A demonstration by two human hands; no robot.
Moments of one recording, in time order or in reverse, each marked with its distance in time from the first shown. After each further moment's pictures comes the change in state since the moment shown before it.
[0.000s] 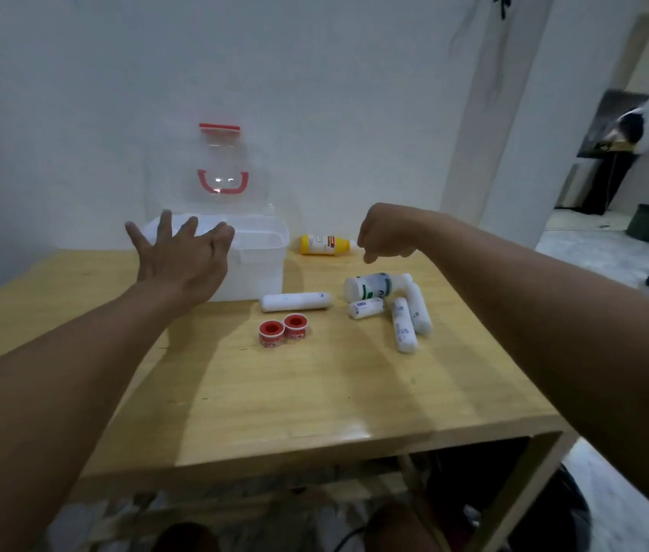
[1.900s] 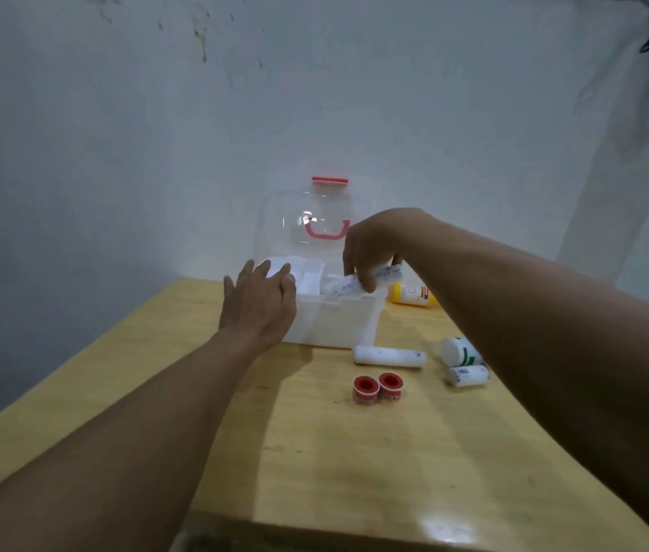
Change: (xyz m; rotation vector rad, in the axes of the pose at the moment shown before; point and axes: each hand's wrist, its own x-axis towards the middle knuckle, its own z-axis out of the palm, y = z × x) left_hand 0.000 -0.039 0.009 -0.302 0.092 -0.137; right_hand 0.051 -0.149 -0.028 -0.449 -0.157 -0.356
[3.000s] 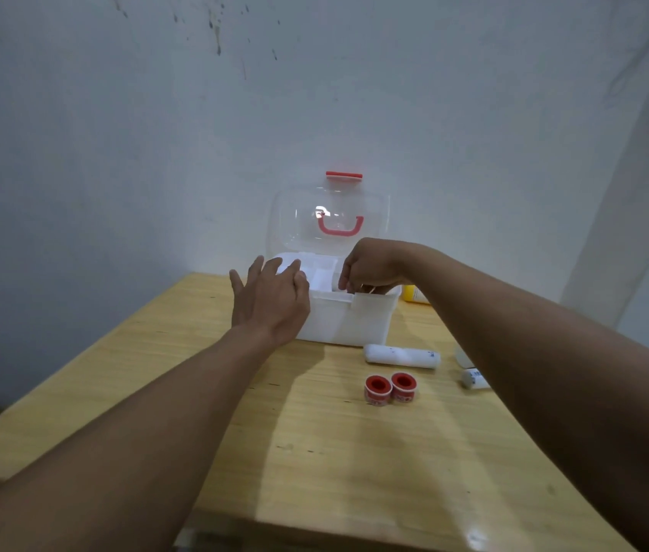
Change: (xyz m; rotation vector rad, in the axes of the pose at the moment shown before) left_hand -0.003 0.005 0.000 0.024 0.027 -0.021; right_hand 0.028 -0.003 0.045 0.709 0.081 -0.044
